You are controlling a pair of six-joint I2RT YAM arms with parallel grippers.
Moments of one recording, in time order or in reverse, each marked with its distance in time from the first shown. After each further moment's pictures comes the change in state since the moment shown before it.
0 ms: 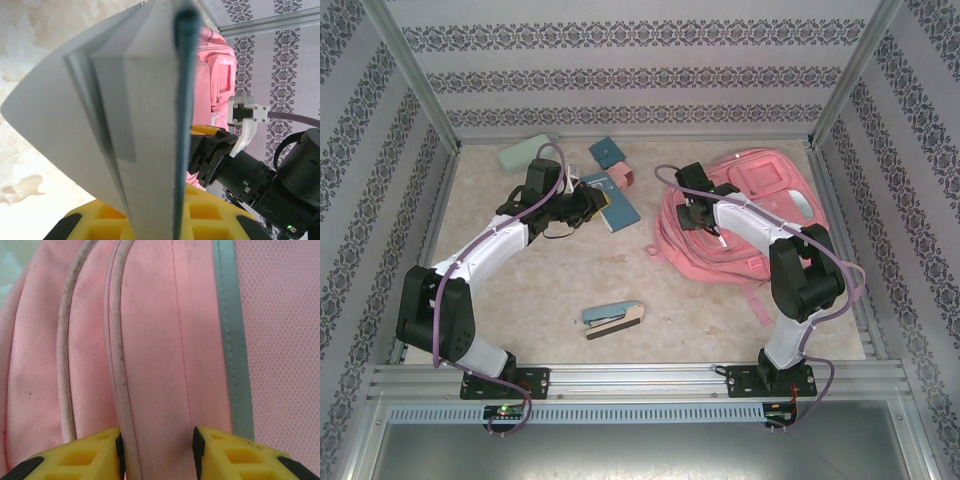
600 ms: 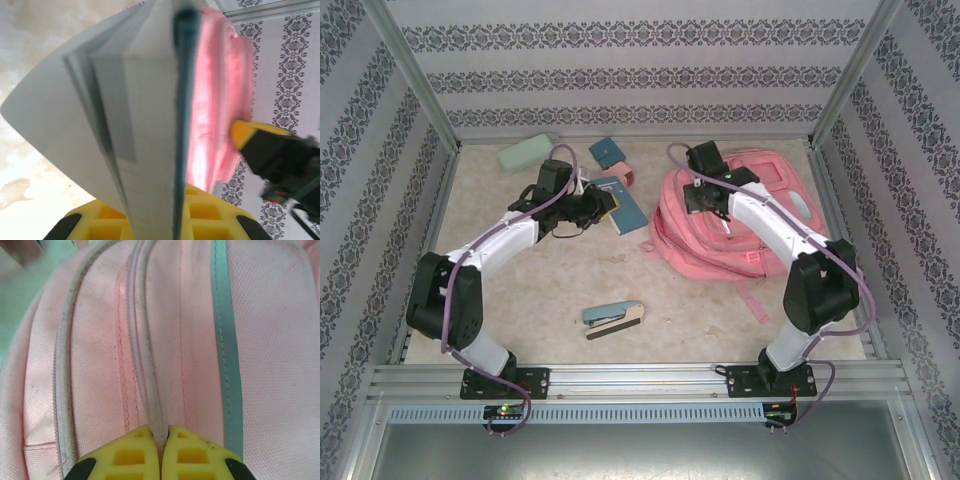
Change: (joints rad) left arm -0.046 0.100 0.034 0.050 0.016 -0.022; right arm -0.023 -0.117 0.171 -0.139 -0.023 -0.014
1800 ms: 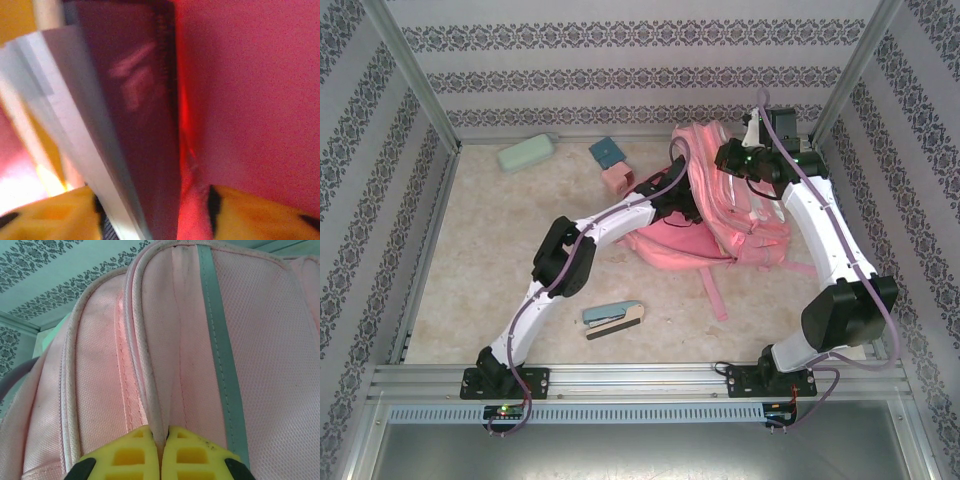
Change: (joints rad) left arm -0.398 0.836 1.008 -0.158 -0.113 -0.063; right arm -0.273 -0.142 0.092 0.064 -0.503 0.268
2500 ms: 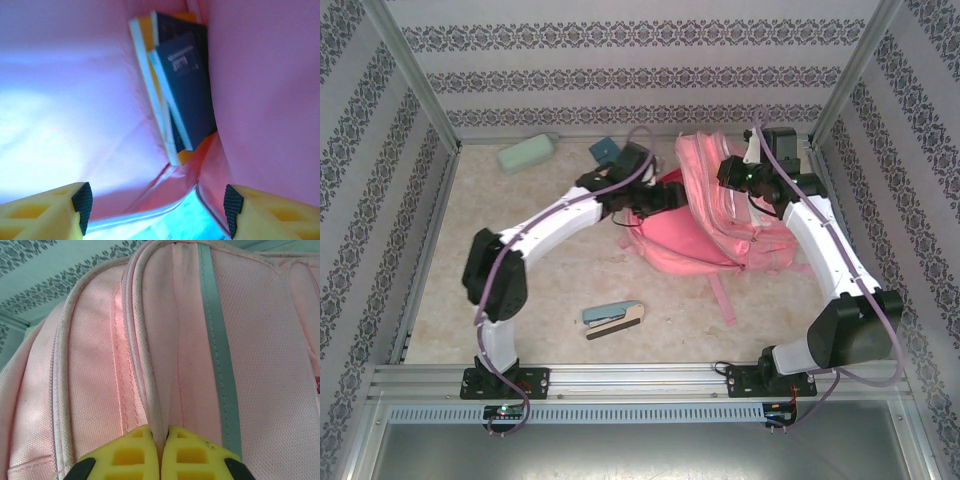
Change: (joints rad) left arm 0.106 -0.574 -0.472 -0.214 -0.138 0.254; right arm -0.013 -0.101 -0.227 0.133 0.023 -0.056
